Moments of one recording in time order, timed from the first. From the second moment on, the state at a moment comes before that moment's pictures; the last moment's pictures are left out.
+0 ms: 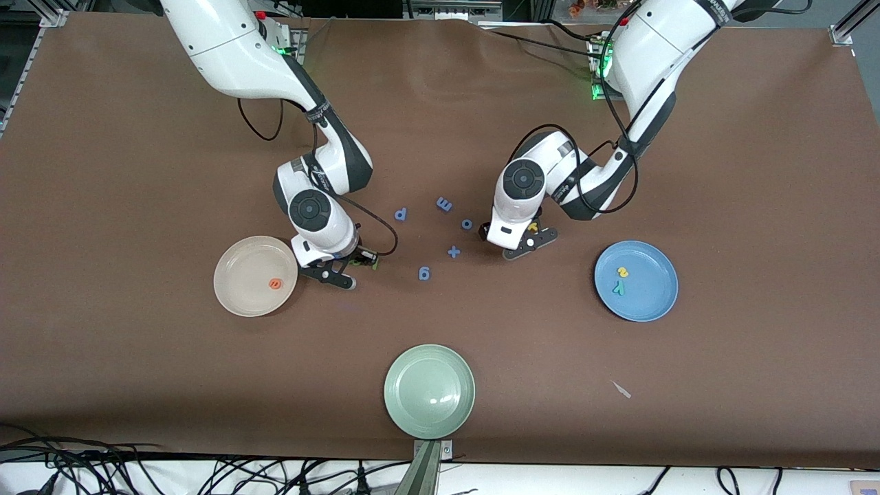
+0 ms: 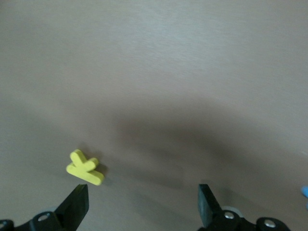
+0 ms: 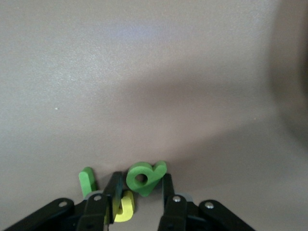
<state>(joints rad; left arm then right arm) -0.21 0.65 -0.43 -1.87 0.29 2.29 -1.27 0.48 0.68 0.03 -1.76 0.03 2.41 0.79</state>
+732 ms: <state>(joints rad) -0.13 0.61 -0.43 -1.91 0.29 2.26 -1.71 0.46 0.68 0.01 -1.73 0.03 2.37 0.71</state>
